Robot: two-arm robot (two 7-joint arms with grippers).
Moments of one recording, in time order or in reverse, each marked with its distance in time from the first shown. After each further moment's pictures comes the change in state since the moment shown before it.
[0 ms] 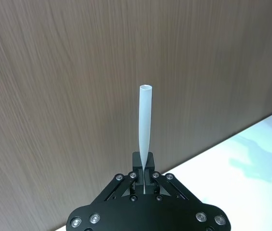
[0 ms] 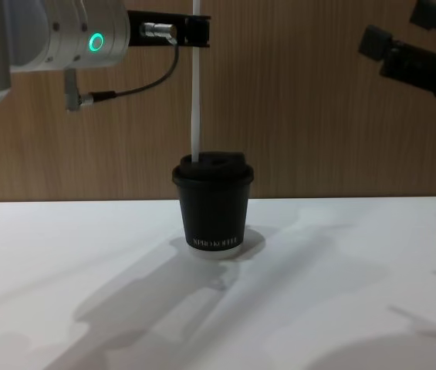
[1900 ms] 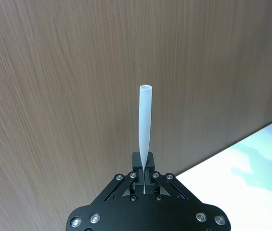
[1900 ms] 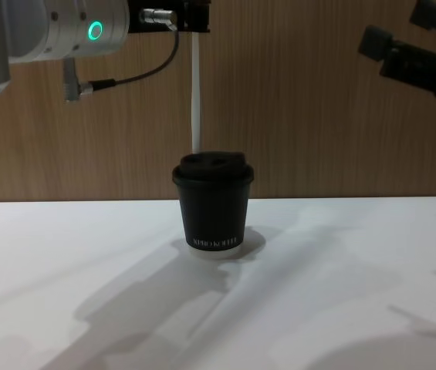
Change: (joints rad) left arm 0.000 0.030 0.029 -0.030 -0.028 -0.035 0.042; right arm 0.000 0.000 0.000 0.000 0.000 0.000 0.000
